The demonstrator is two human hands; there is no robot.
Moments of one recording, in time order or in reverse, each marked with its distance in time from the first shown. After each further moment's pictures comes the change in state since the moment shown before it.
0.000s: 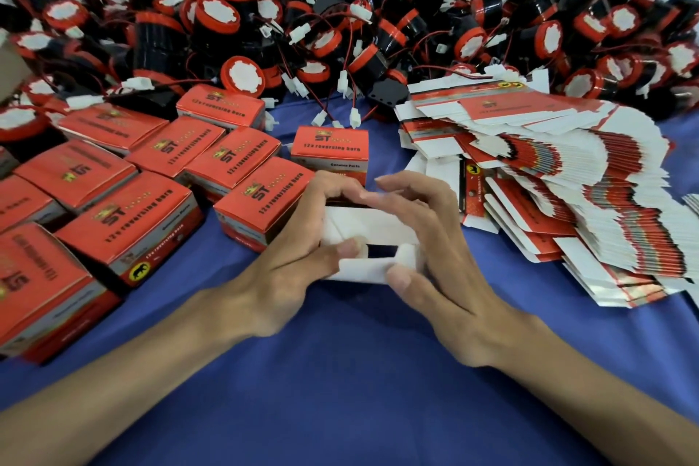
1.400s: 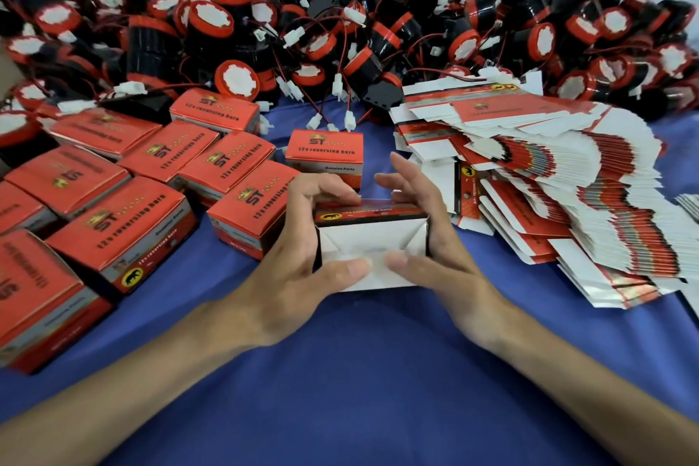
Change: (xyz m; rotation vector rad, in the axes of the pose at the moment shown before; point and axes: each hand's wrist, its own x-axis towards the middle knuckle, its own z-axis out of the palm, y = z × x) left_hand -0.001 0.005 0.011 0.084 0.092 0.004; right_hand 0.004 0.001 -0.001 0.475 0.005 0.440
